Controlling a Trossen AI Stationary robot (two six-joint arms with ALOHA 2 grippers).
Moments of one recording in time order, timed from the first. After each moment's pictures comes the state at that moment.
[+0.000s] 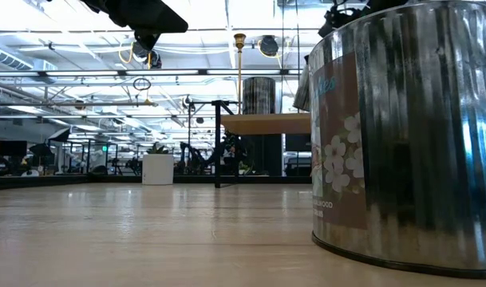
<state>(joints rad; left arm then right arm) -0.16 1.12 0.78 -0.08 -0.10 -0.05 -0.37 1.13 1.03 -0.57 0.40 0.22</state>
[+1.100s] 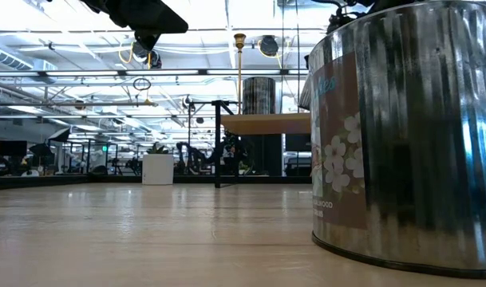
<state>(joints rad) -0.16 1.12 0.78 -0.08 -0.11 -0.05 -0.49 1.10 1.03 -0.62 0.23 0.14</state>
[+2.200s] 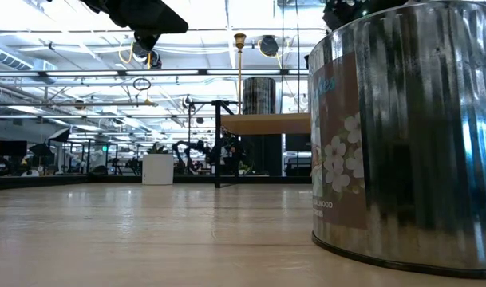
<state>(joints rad) -0.16 1.12 0.78 -0.08 -0.11 -0.06 -0.45 1.08 1.03 -0.43 0.23 0.02</state>
